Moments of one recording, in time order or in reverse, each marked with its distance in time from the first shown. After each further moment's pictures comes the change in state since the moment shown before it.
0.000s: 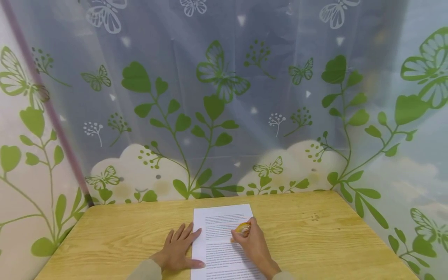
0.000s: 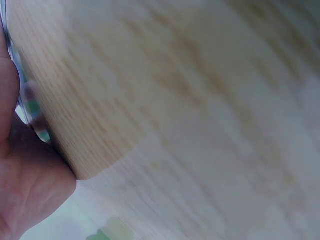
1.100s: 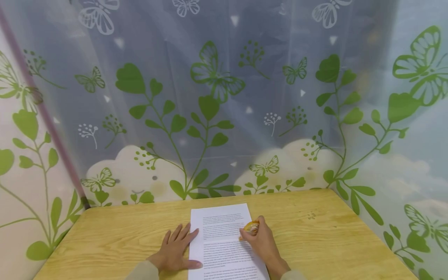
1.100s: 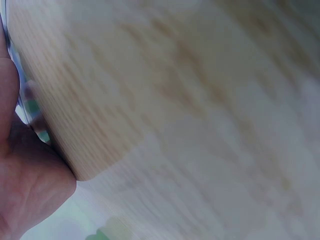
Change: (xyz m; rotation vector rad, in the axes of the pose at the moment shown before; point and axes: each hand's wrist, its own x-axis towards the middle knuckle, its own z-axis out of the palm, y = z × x) left_hand 0.003 -0.006 0.007 -0.023 0.023 0.020; right_hand 0.001 0.013 -0.029 -0.059 0.030 0.040
